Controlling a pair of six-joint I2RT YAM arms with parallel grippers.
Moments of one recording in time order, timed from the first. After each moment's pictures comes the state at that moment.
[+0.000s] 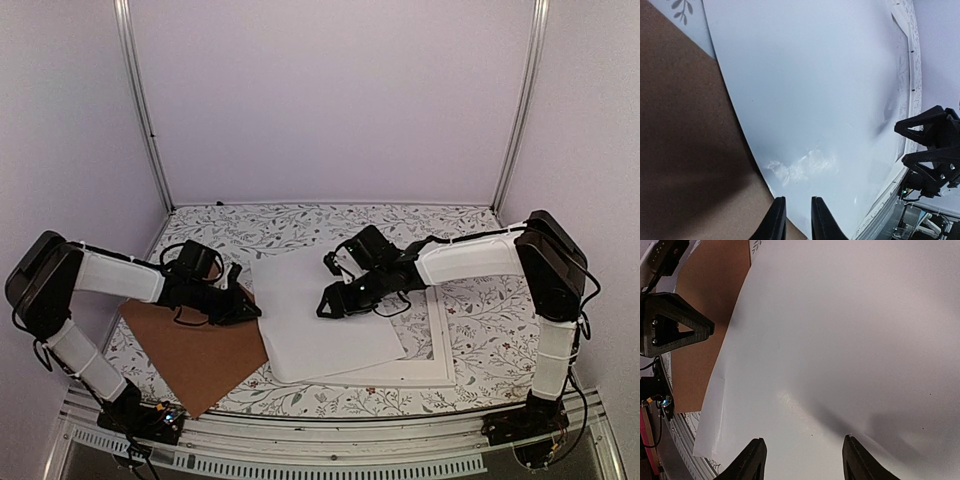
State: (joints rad) left arm -0.45 1.57 0.65 -0.02 0.50 -0.67; right arm 0.87 1.97 1.30 -0.24 -0.31 0.48
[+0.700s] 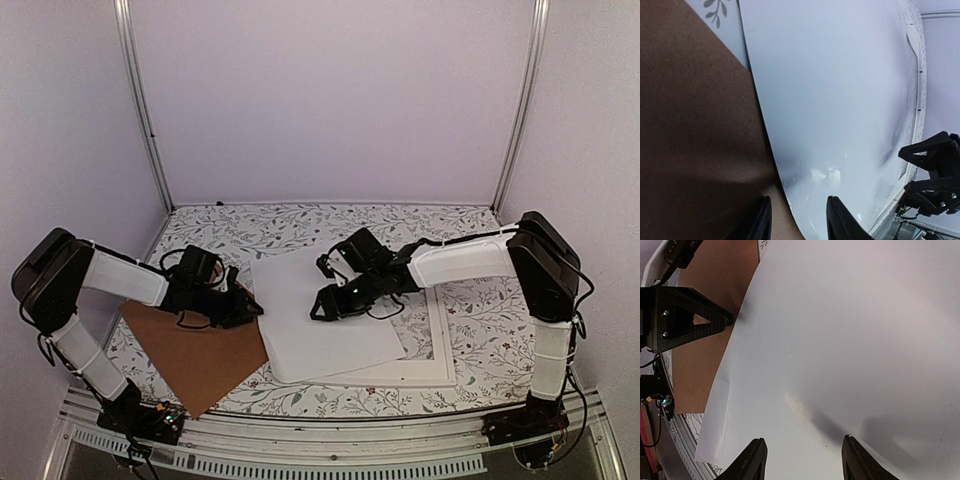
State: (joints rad) left arm -0.45 1.62 0.62 0.09 0.44 -0.76; right arm 0.89 2.00 1.32 -0.23 -0.31 0.49
